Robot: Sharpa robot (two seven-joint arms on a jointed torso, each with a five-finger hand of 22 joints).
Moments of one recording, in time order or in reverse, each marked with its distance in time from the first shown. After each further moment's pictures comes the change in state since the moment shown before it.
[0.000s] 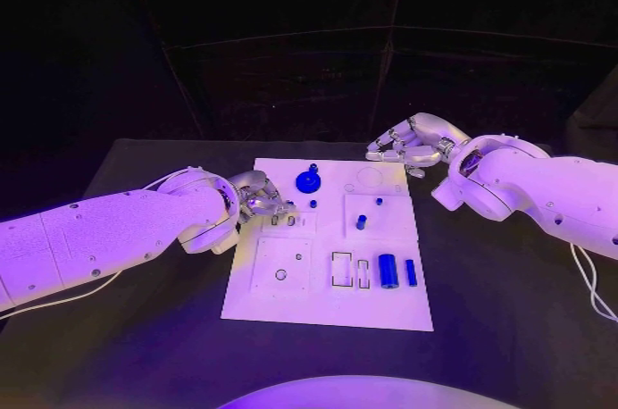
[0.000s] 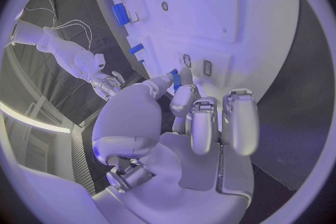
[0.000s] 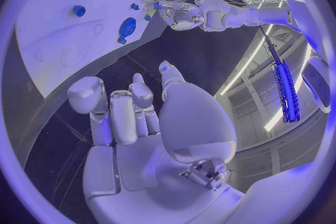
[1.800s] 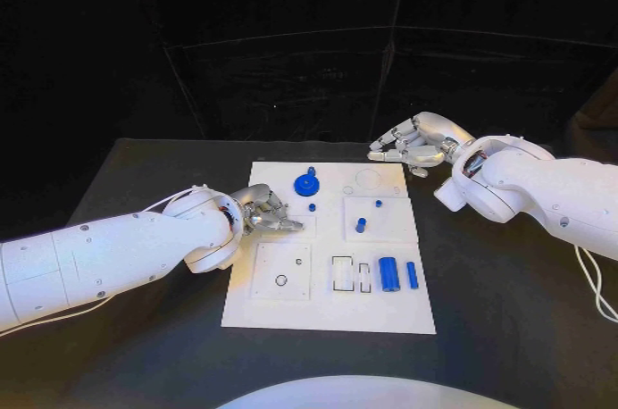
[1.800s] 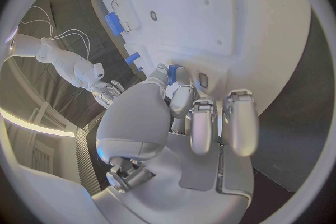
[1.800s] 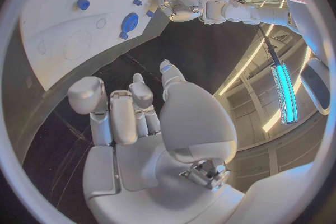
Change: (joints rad) left arm -0.066 -0.007 0.000 0.026 -0.085 -0.073 0.020; left_hand 0.103 0.083 -0.530 0.092 0.004 0.018 -0.015 0.072 0.062 0.011 -0.011 0.015 0.015 0.000 -0.007 0.000 0.000 0.000 -0.004 -0.004 0.015 0.000; right arm 0.000 -0.014 0.000 0.019 -0.009 -0.019 0.004; right_hand -0.009 -0.009 0.012 -0.012 -0.049 0.000 0.000 -0.004 0.000 0.004 0.004 0.000 0.002 0.000 0.000 0.000 0.001 0.000 0.000 0.000 0.004 0.002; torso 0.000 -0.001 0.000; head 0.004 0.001
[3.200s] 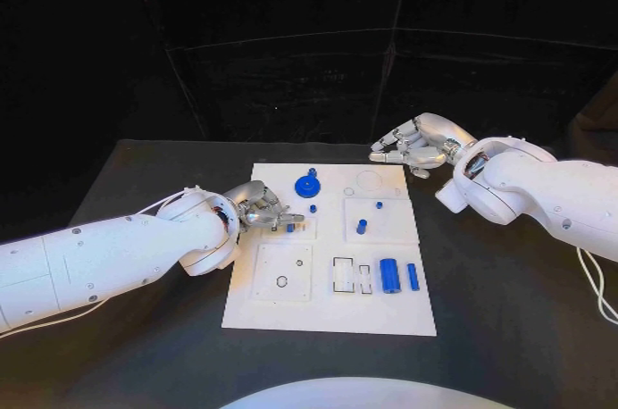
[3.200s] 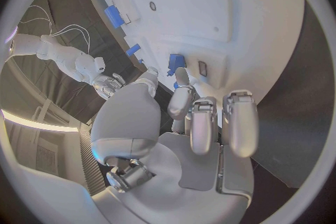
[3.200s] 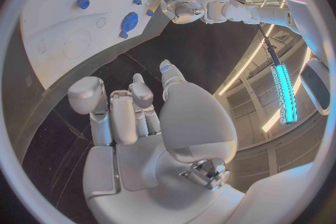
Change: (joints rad) left arm -0.001 -0.028 0.000 0.020 -0.002 -0.063 0.025; left_hand -0.171 -0.127 0.026 0.065 0.000 0.000 0.000 0.024 0.004 0.007 -0.007 0.008 0.005 0.000 0.000 0.000 0.000 0.000 0.000 0.000 0.012 0.000; right arm 0.000 -0.005 0.000 0.004 -0.001 -0.005 0.001; right_hand 0.000 0.000 0.004 -0.004 -0.009 0.000 0.000 -0.004 0.000 0.000 0.000 0.000 0.000 0.000 0.000 0.000 0.000 0.000 0.000 0.000 0.000 0.001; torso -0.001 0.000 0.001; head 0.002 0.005
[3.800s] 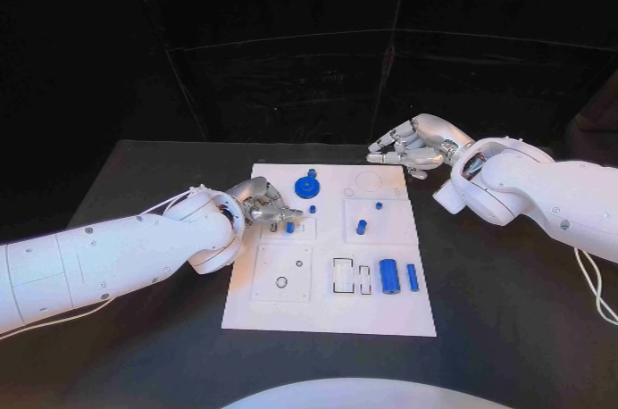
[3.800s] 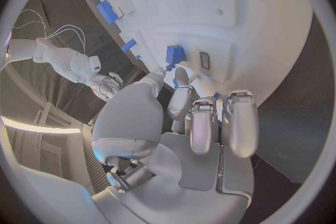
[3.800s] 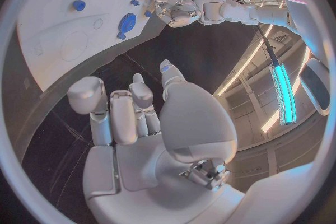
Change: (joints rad) left arm 0.000 0.036 -0.001 -0.029 -0.032 -0.051 -0.011; left_hand 0.020 0.020 0.098 -0.033 0.000 0.000 0.000 0.012 0.006 0.000 0.000 0.000 0.003 0.000 0.000 0.000 0.000 0.000 0.000 0.000 0.004 0.000; right arm 0.000 0.001 0.000 0.009 -0.002 -0.001 0.000; right_hand 0.000 0.000 0.000 0.000 0.000 0.000 0.000 0.000 0.000 0.000 0.000 0.000 0.000 0.000 0.000 0.000 0.000 0.000 0.000 0.000 0.000 0.000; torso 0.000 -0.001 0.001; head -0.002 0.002
